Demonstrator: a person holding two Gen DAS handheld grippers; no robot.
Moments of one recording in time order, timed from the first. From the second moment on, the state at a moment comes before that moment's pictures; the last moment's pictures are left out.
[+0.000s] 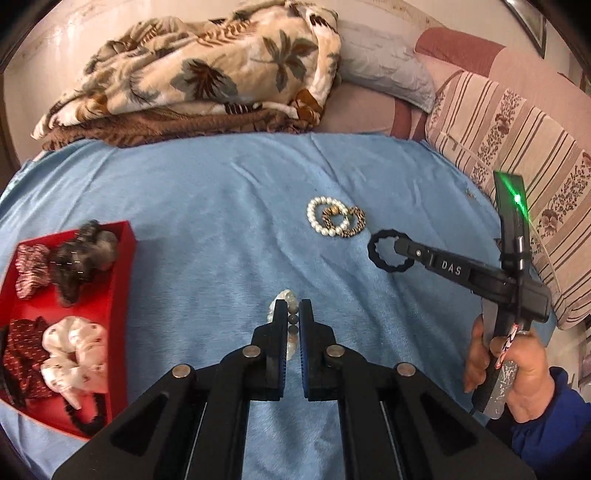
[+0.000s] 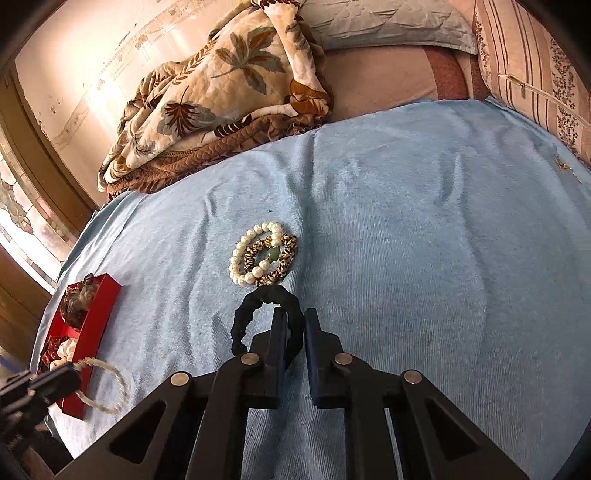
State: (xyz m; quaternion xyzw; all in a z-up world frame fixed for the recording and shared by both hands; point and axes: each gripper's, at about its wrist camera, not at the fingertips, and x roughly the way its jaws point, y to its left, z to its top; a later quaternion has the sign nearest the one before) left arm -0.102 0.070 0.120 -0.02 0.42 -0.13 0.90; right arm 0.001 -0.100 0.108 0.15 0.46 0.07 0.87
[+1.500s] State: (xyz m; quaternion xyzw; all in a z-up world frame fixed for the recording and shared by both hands) left arm -0.164 0.287 0.177 -0.08 0.32 0.04 0.94; right arm -0.064 0.073 0.163 0.05 0.46 0.19 0.87
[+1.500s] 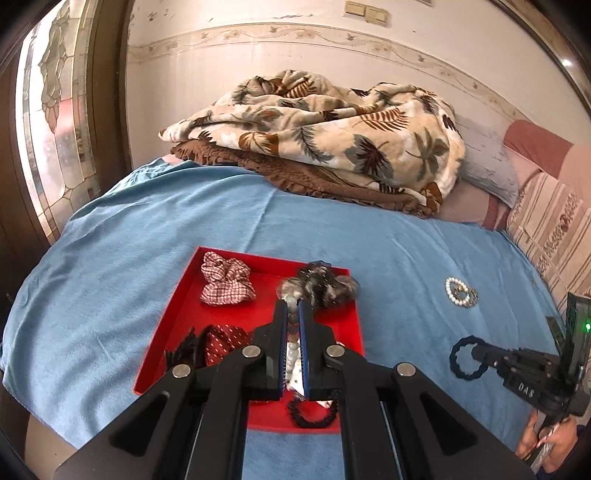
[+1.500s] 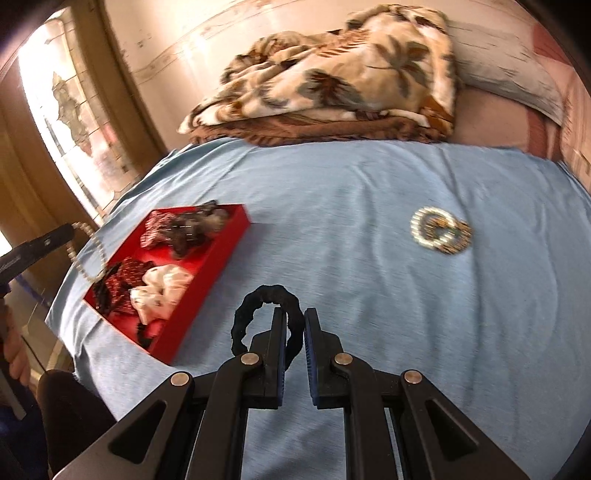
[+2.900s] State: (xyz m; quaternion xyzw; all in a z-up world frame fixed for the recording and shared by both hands) left arm -0.067 0.392 0.101 -0.12 0.39 0.12 0.90; right arm 0.040 0.247 0.113 -0.03 0.52 0.23 0.82
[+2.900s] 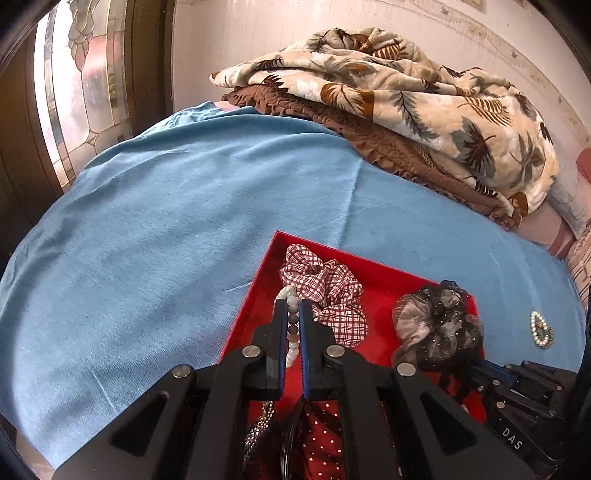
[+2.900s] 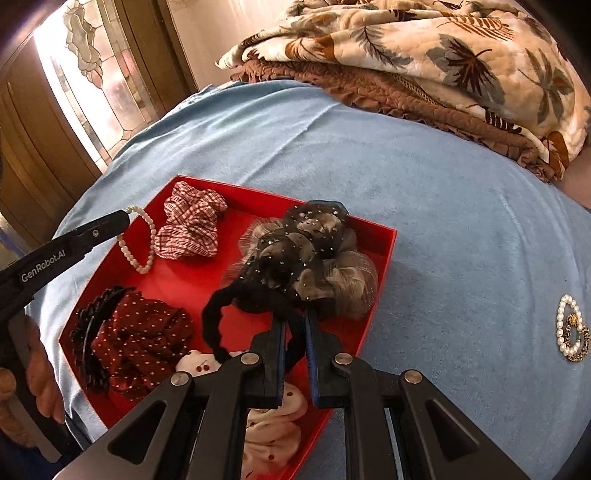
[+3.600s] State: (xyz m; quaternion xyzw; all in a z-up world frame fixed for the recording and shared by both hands) left arm -0.079 0.379 0.113 -0.08 0.35 0.16 0.92; right arm 0.016 0.247 0.140 -0.03 0.49 0.26 0.83
